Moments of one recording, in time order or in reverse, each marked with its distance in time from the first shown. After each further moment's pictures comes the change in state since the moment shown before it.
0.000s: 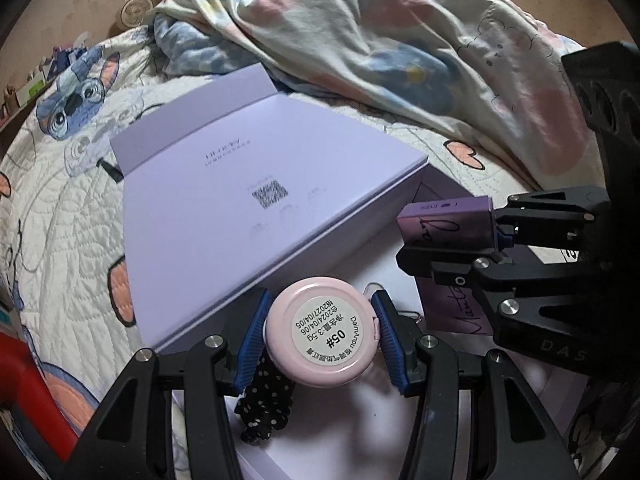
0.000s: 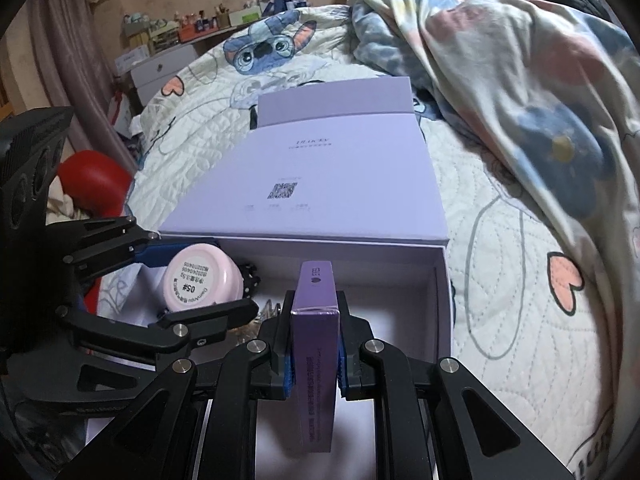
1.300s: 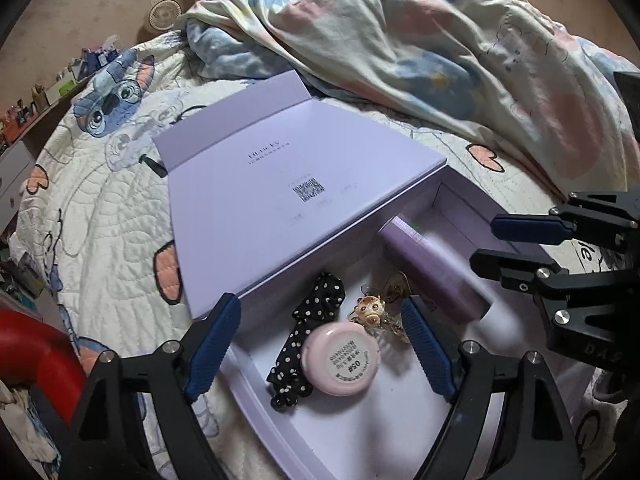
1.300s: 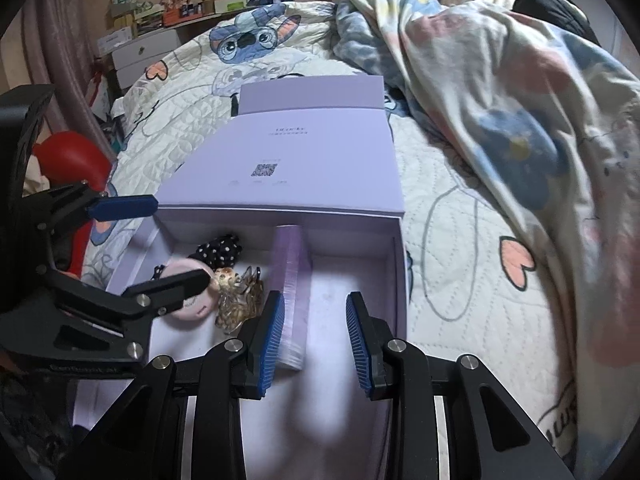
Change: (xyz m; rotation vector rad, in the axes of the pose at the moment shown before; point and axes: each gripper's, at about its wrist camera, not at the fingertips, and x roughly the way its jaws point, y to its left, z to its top) left arm -0.030 0.000 -0.006 -0.022 -0.014 0.127; right arm -0.030 0.008 -0.014 -0.024 0.030 -0.139
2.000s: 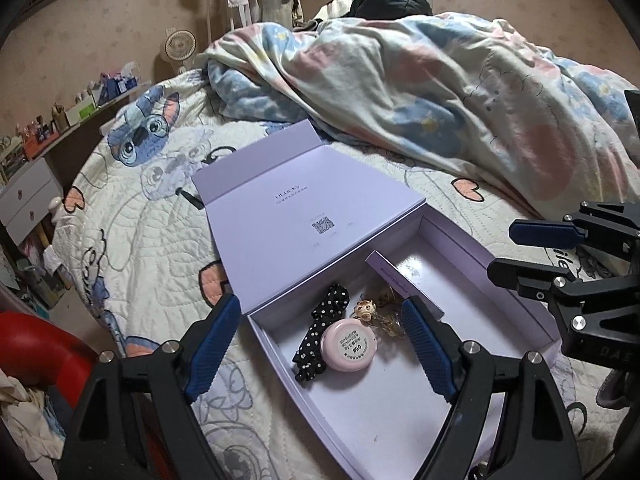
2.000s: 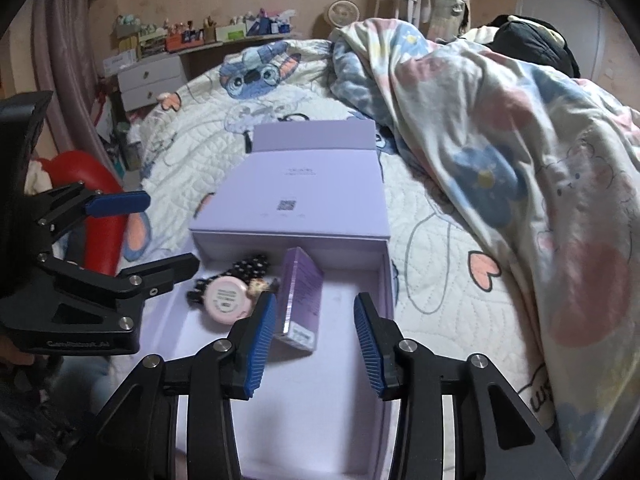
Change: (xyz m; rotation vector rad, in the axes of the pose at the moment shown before) left arm -0.074 0.004 -0.004 0.006 -0.111 0.033; right arm -0.070 0.022 -0.003 0.017 -0.097 -0.022
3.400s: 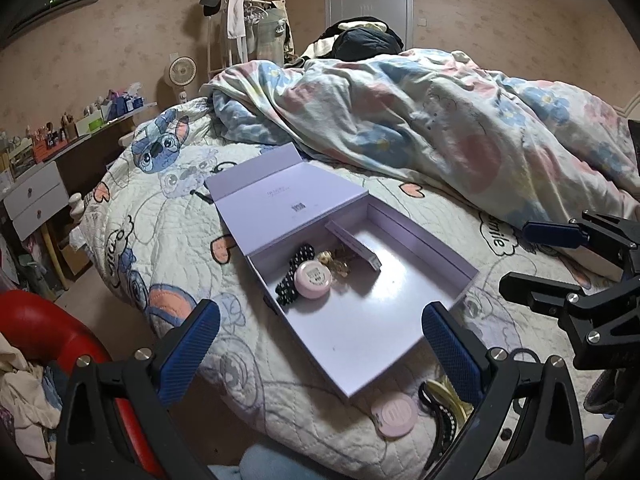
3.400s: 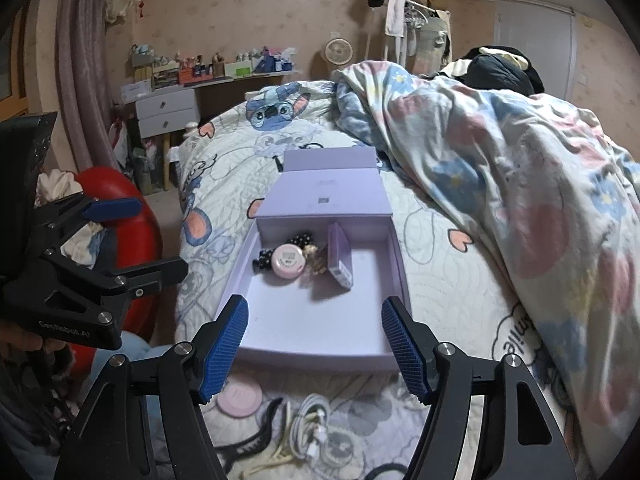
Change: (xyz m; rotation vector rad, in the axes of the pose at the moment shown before) left arm -0.123 -0.014 -0.077 -0.003 -0.108 -0.059; right arm -0.123 0.058 -0.080 0.028 -0.130 -0.025
